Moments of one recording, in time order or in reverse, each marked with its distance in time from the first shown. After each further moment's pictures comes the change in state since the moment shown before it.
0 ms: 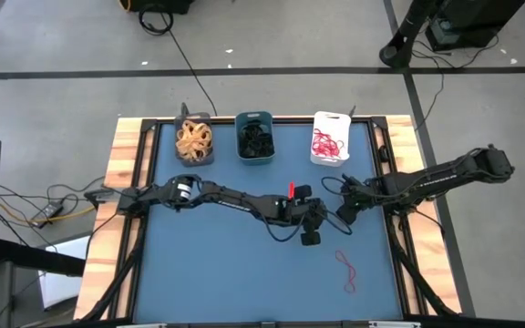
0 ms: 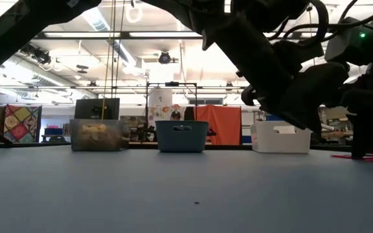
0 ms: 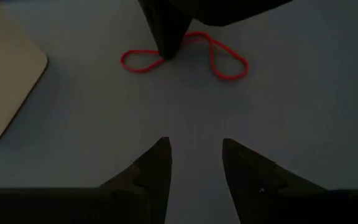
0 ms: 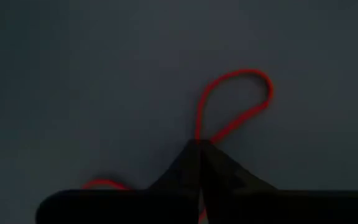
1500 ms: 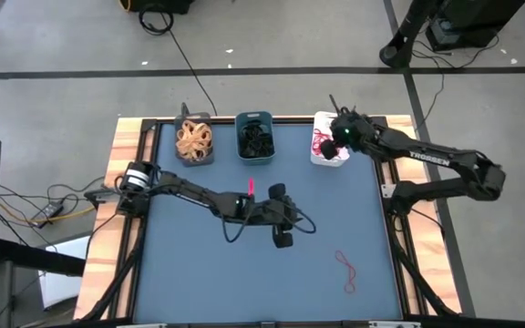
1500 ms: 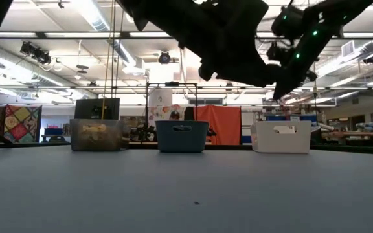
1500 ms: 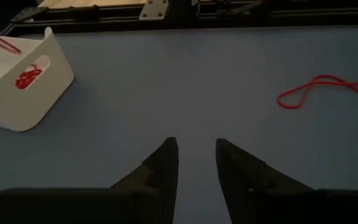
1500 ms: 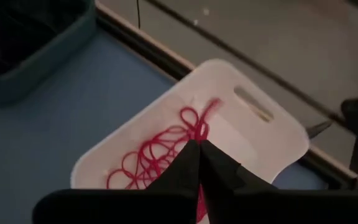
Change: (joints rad) left arm -0.035 -0.452 -0.652 0.421 0.048 -0.023; right arm -0.661 0.157 0.448 0.168 0.260 -0.703
